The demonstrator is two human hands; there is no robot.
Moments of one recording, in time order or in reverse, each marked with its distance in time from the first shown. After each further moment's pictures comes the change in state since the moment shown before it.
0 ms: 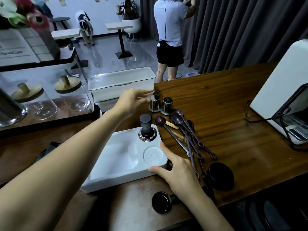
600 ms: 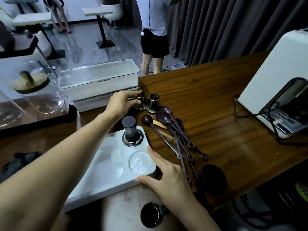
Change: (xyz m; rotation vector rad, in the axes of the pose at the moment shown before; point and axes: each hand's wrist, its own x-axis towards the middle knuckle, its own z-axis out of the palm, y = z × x) left_hand 0.040 -0.041 0.049 0.088 0.062 -0.019; right_hand 0.008 0.016 0.011 0.039 0.058 -0.087
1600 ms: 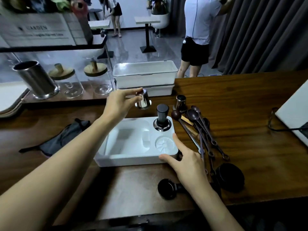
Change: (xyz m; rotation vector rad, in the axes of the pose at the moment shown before) left_hand -0.134 0.004 -0.089 -0.110 0.332 -0.163; right_hand -0.006 -0.013 -0.007 -0.054 -0.041 0.054
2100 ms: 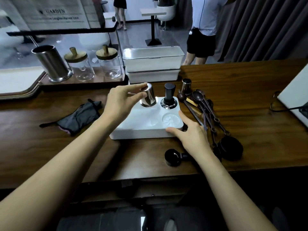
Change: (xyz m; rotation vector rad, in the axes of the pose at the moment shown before) left_hand -0.092 0.024 -0.026 -0.094 0.014 -0.002; right_hand 0.003 0.007 0.006 0.009 0.019 0.033
